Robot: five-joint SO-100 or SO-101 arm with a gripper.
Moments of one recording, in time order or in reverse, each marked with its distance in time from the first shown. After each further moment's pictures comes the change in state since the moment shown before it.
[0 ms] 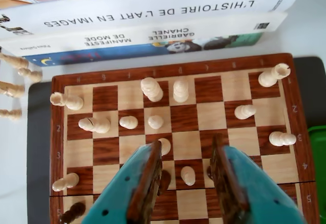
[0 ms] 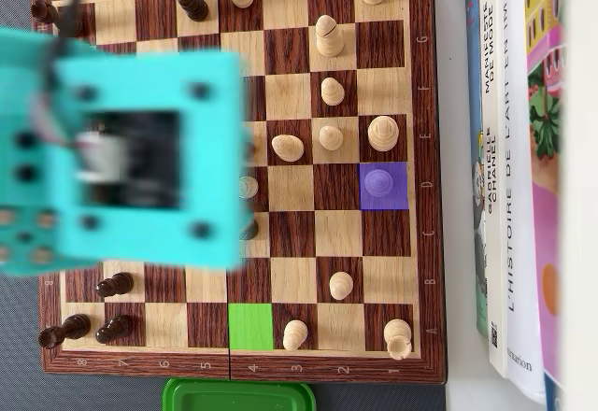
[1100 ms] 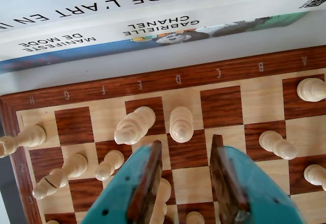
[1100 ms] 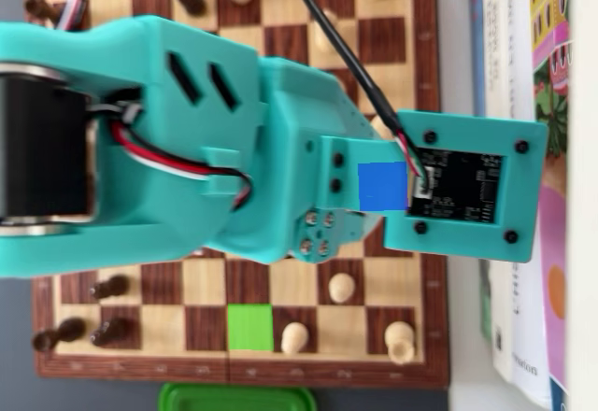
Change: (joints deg) arm 0.4 -37.6 -29.2 4.3 2.2
